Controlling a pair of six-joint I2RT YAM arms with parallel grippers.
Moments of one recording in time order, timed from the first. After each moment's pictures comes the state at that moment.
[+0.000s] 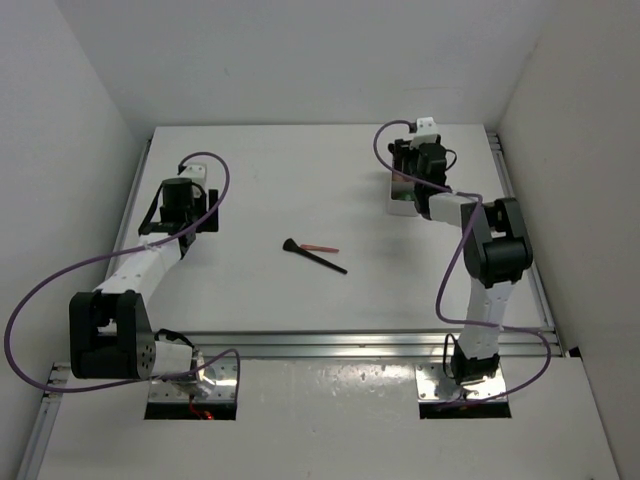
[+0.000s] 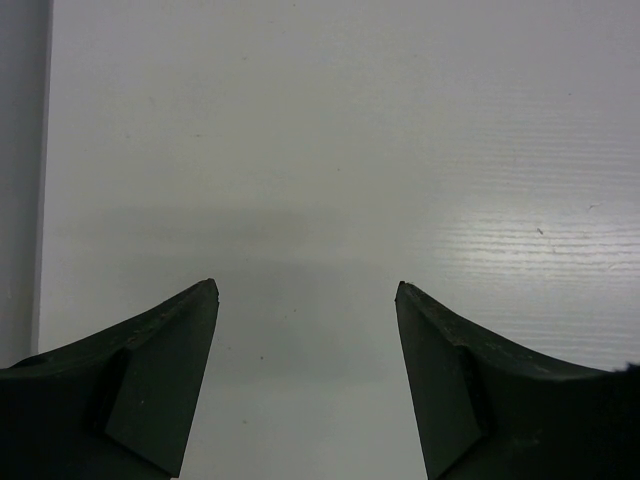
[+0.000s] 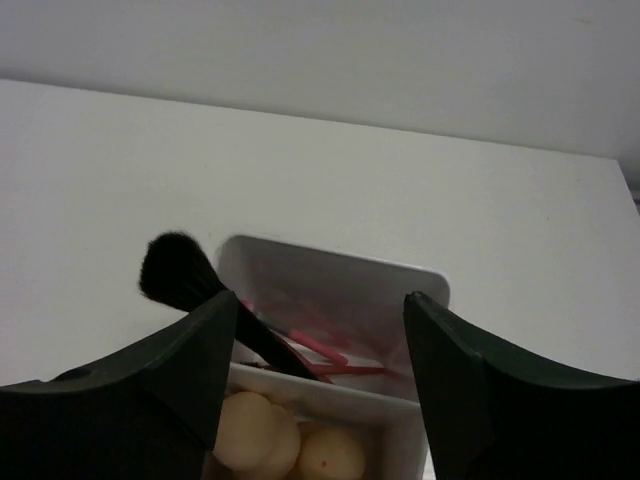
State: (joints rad) left arm 0.00 1.33 0.84 -0.13 -0.16 0.08; right arm 0.14 2.05 1.17 0.72 0.13 -0.09
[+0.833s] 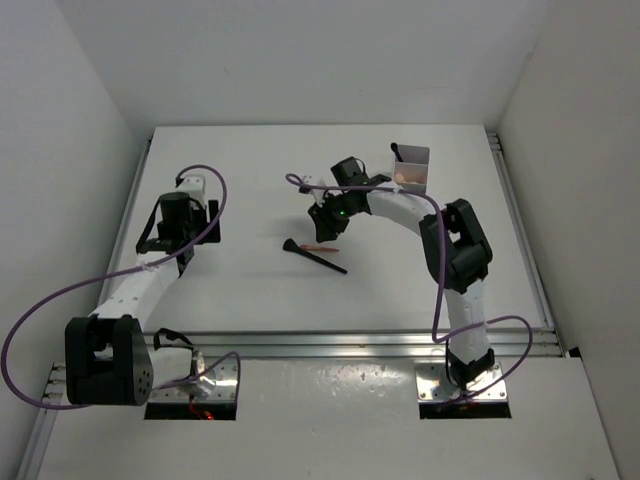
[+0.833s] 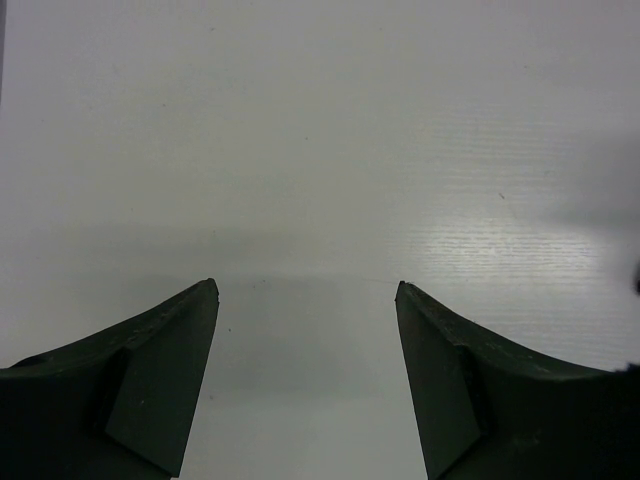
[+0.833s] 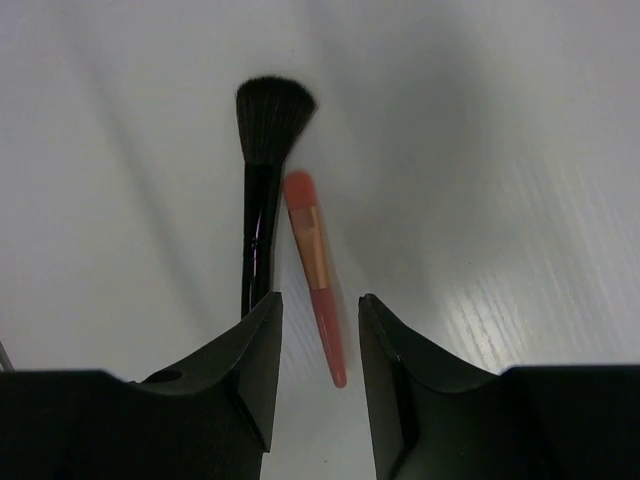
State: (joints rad) left arm 0.00 1.21 0.71 -0.10 -0.10 0.03; right arm 0.53 2.11 1.53 -0.45 -0.54 -0.40
